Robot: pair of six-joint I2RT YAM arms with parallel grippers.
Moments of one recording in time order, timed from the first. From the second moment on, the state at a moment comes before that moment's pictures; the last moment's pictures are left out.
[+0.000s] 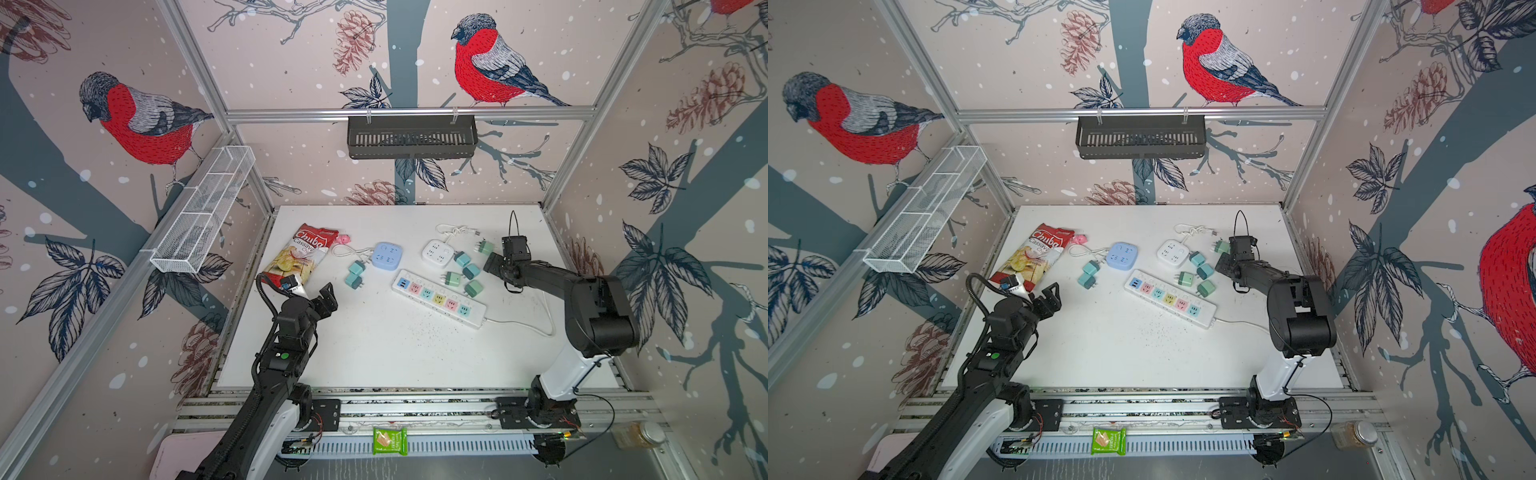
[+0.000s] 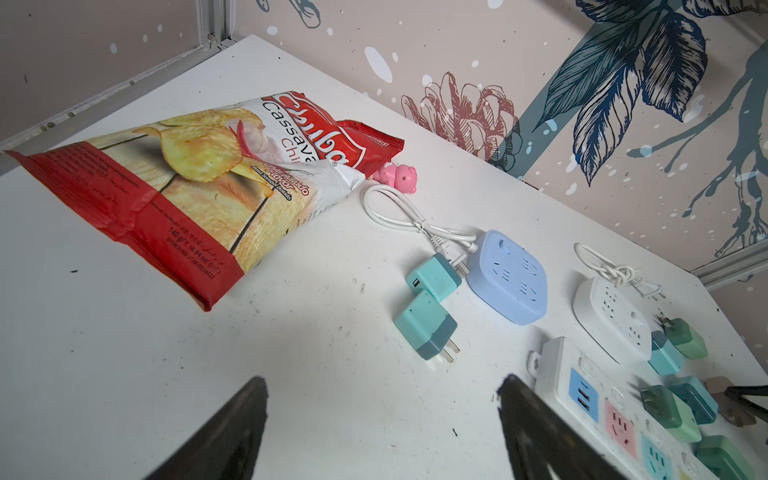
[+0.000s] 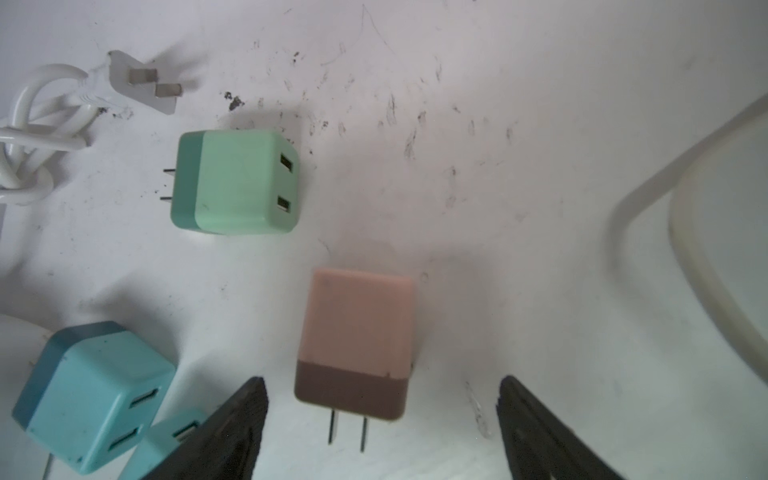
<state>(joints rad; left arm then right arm) -0.16 0.66 0.25 0.04 -0.11 -0.50 0.09 1.77 0.96 -0.13 0.13 0.52</state>
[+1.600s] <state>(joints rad) -0.73 2.03 1.45 -0.20 -0.16 -0.36 0.11 1.57 0.71 0.09 0.10 0.50</state>
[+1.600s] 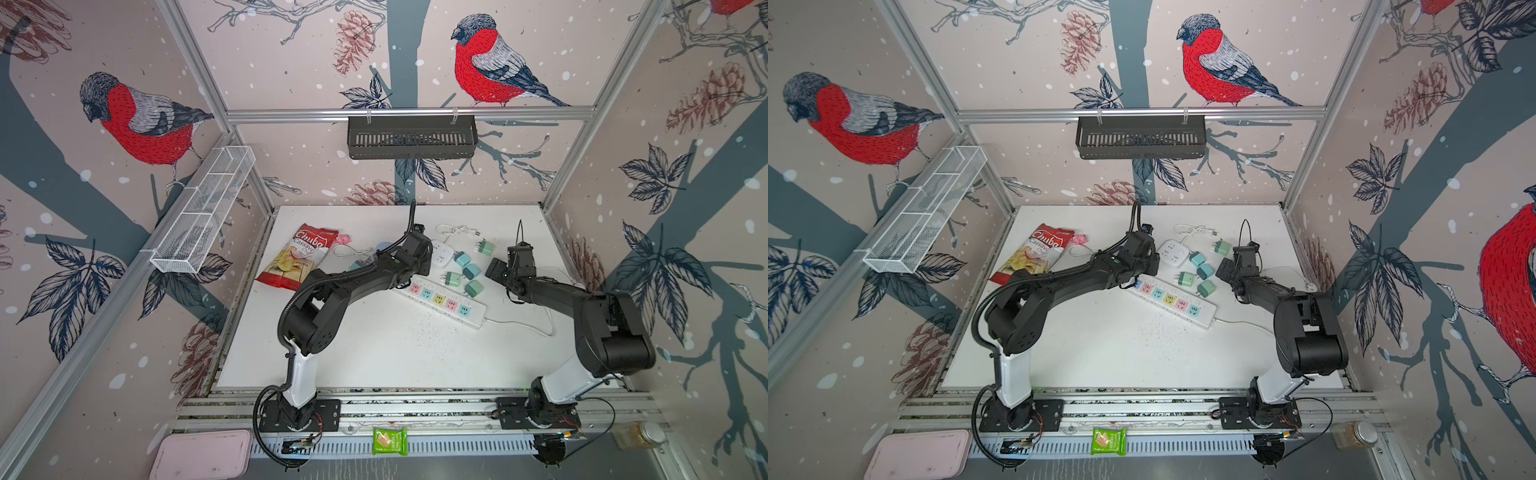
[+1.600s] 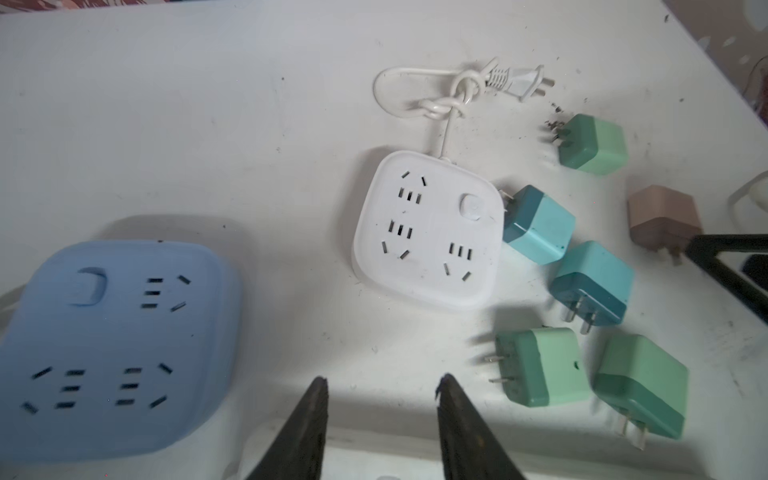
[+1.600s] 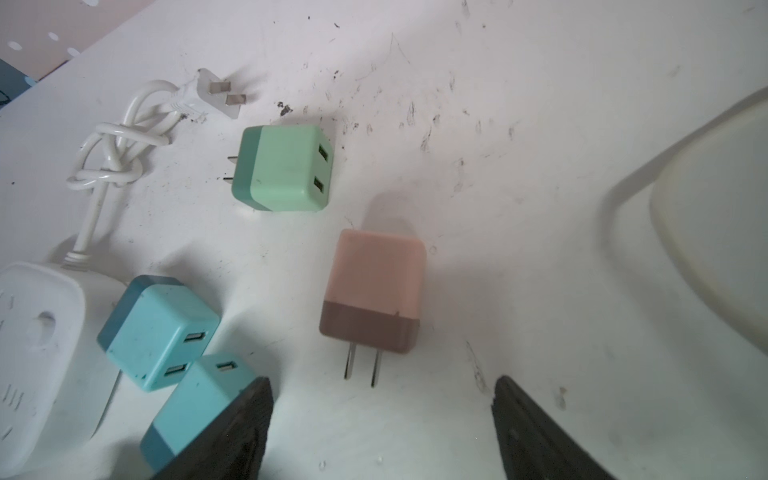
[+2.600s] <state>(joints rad) -0.78 2.05 1.34 -0.31 -0.19 -0.34 0.16 1.38 0.54 0.24 0.21 0.50</state>
